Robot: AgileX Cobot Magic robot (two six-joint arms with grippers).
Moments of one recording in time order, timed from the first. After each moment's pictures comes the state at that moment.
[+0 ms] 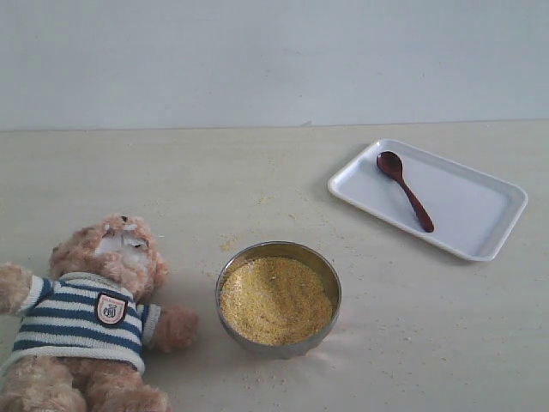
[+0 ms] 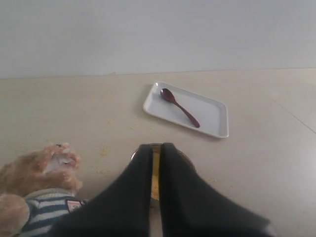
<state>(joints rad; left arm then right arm) 0.27 0.23 -0.70 -0.88 1.13 0.50 0.23 0.01 0.00 0.07 0.20 0.01</state>
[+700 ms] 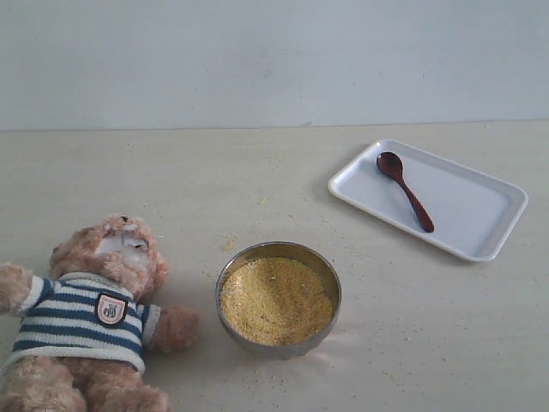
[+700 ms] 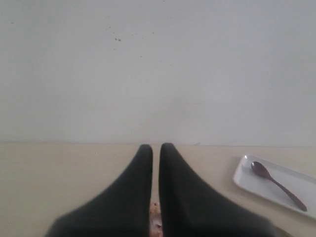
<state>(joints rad) 0.27 0.01 -0.37 -0.88 0.63 0.63 0.23 0.01 0.00 0.07 0.20 0.01</state>
